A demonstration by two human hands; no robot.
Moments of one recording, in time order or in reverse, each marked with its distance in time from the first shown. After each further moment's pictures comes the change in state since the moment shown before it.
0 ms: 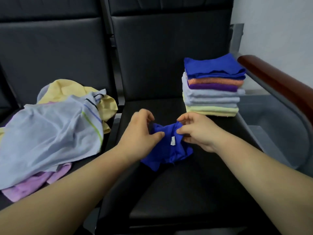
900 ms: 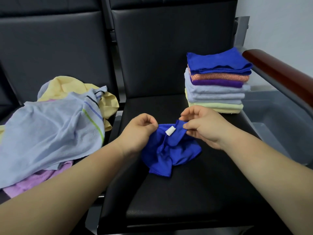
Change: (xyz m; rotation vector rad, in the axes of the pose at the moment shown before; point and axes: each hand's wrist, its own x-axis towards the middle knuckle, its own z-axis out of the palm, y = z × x) left_hand 0.011 -0.017 0.010 -0.593 -0.105 -0.276; right_hand -0.010 -0.008 -0.005 0.076 -0.032 -0.073
